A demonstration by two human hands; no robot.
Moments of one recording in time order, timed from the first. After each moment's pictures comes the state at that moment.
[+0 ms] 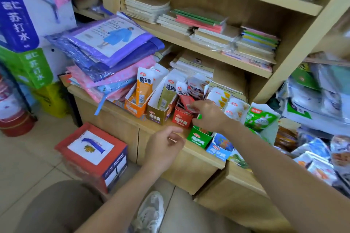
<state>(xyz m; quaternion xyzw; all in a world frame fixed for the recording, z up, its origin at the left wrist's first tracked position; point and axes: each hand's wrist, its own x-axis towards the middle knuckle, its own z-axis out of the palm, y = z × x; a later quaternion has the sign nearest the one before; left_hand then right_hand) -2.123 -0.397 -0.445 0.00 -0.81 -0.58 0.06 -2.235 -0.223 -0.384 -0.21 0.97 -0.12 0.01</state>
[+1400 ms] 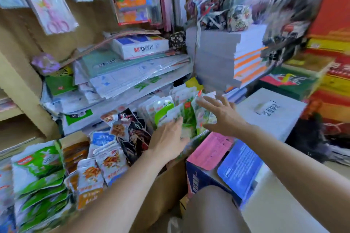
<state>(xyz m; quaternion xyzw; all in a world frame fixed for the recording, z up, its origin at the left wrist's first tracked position) -2.030 0.125 -0.378 -0.58 -0.81 -0.09 -0.01 -1.886 0.310 -0.401 0.27 0.95 -0.05 -0.17</state>
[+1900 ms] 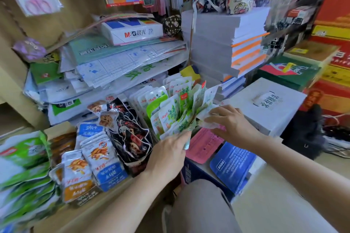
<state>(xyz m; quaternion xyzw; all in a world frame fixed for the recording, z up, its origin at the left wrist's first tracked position) -1.997 0.103 -0.432 -0.64 -0.75 -0.20 0.04 -1.835 0.308 -0.440 0.19 0.96 -0.06 -0.21</state>
